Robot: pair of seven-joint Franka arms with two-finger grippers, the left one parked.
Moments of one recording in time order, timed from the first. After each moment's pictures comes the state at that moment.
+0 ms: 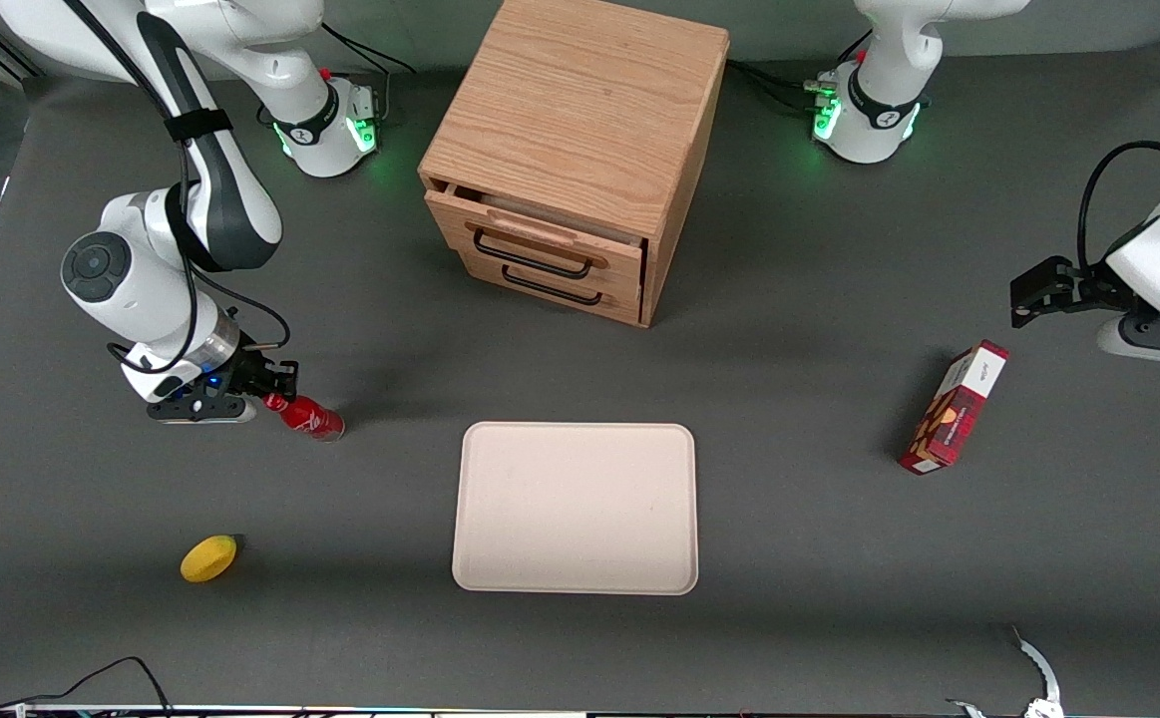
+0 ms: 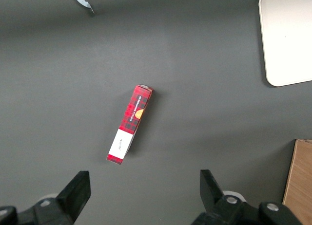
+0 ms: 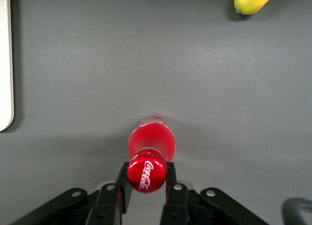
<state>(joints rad) 0.07 0.15 0.04 -2.18 0.00 2.41 0.12</state>
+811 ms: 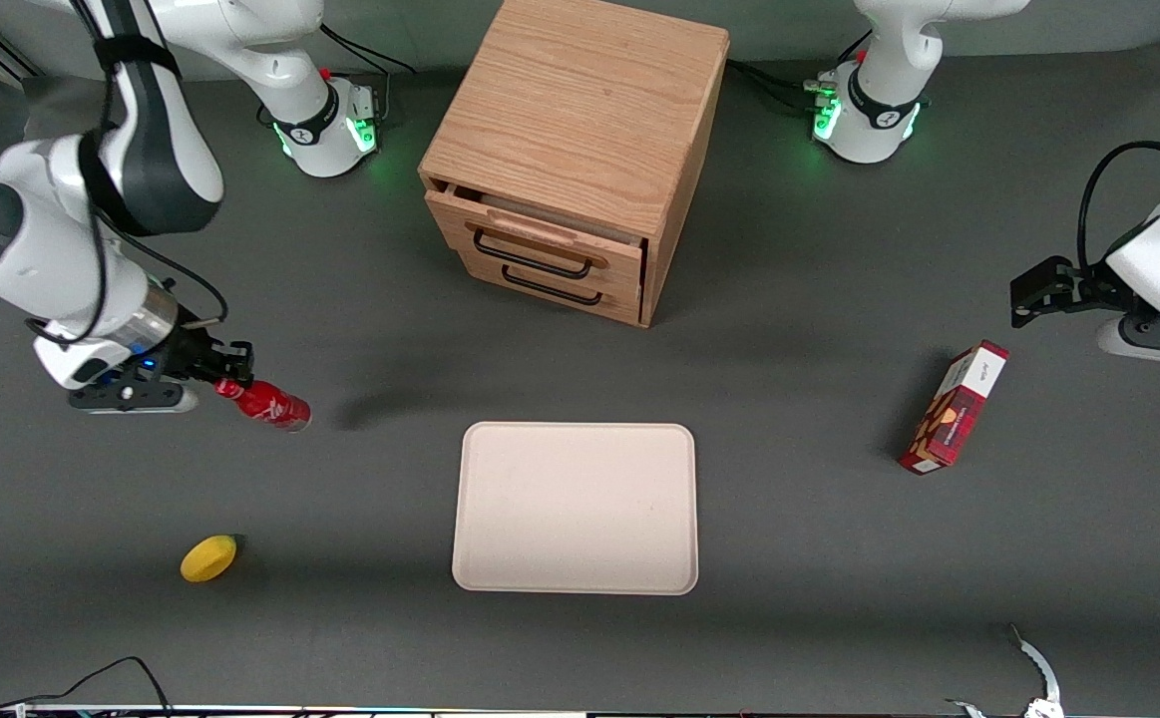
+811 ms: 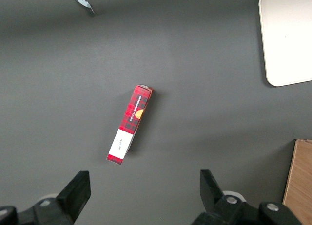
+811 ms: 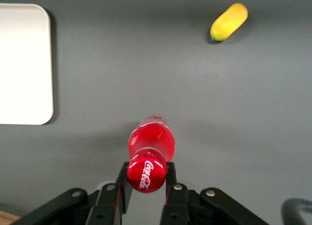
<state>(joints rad) 0.06 0.06 0.04 -1.91 -0.01 2.00 0.12</state>
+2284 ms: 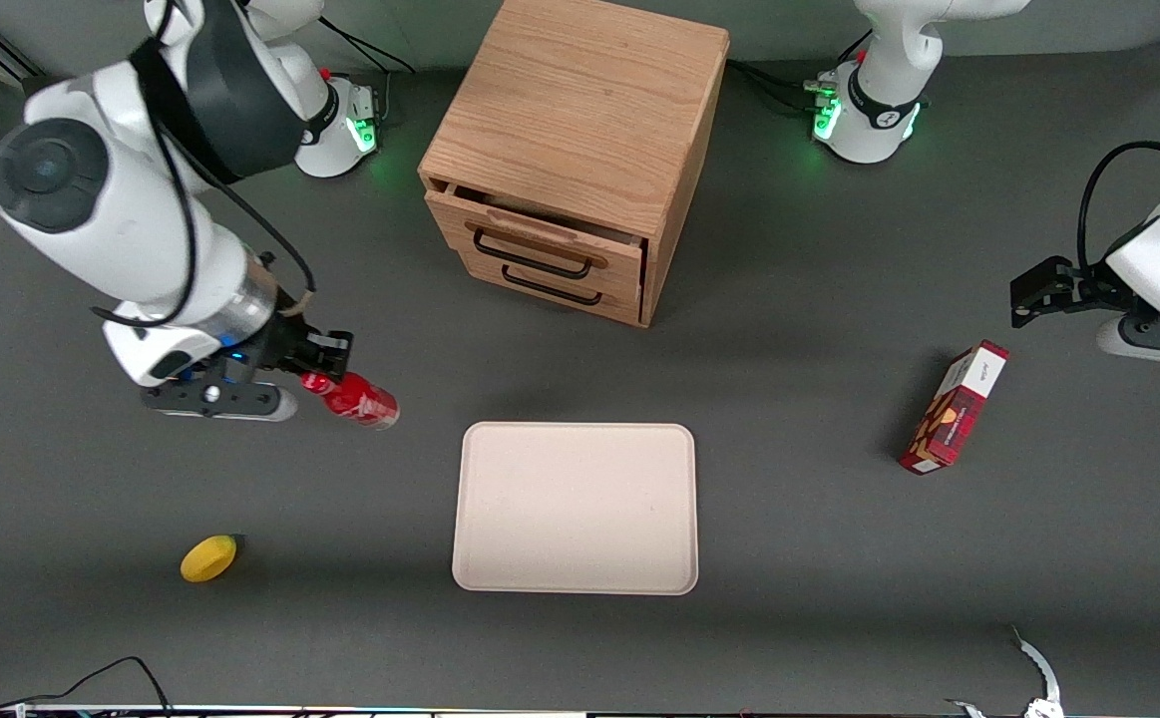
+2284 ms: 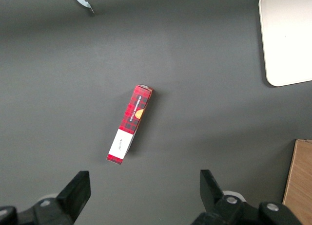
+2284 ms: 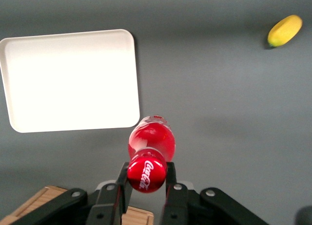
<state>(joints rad) 0.35 0.35 0.04 -1.30 0.00 1.67 0.51</state>
